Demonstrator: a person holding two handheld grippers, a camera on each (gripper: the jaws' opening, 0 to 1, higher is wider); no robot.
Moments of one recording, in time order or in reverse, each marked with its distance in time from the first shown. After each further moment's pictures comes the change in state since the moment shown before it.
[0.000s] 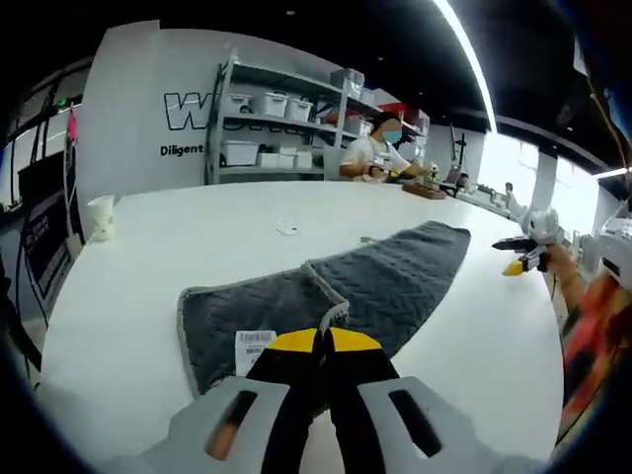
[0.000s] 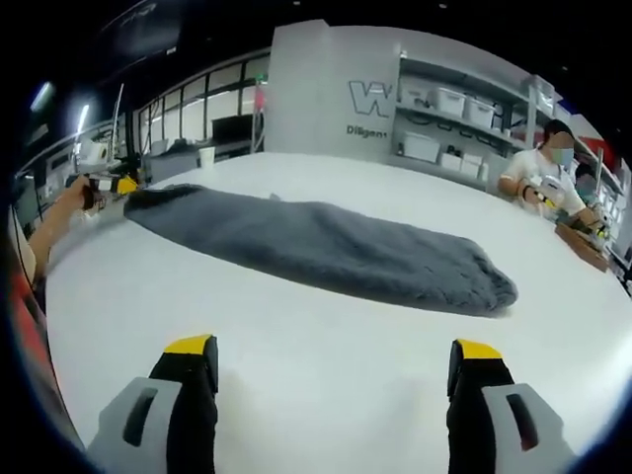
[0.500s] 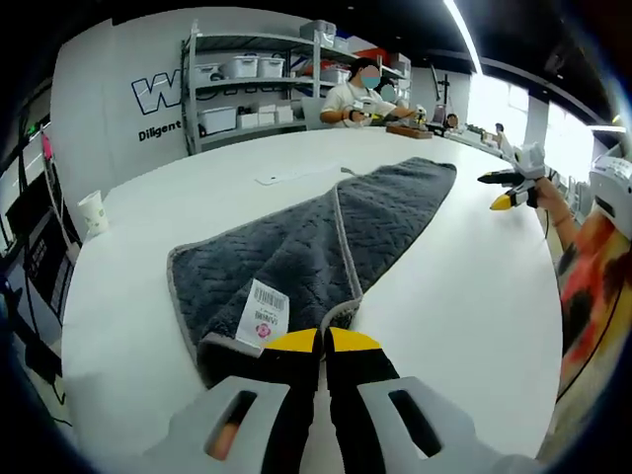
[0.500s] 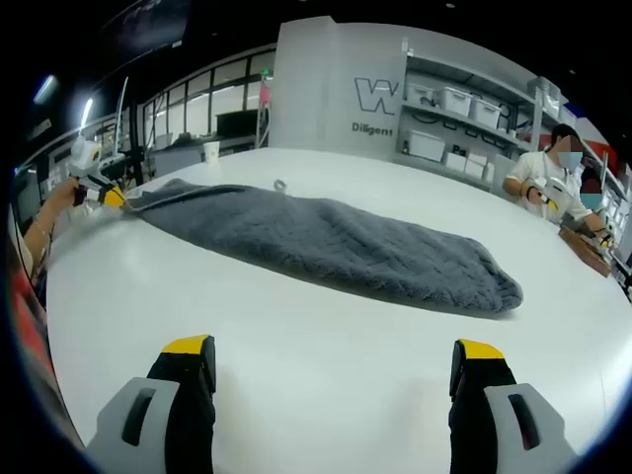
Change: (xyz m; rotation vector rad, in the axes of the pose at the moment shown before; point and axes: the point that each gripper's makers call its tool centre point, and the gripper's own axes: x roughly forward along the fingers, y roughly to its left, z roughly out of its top) left arm -0.020 -0.015 -0.041 0.114 0.206 0.015; right arm 0.002 0.004 -0.001 -0.018 0.014 0.011
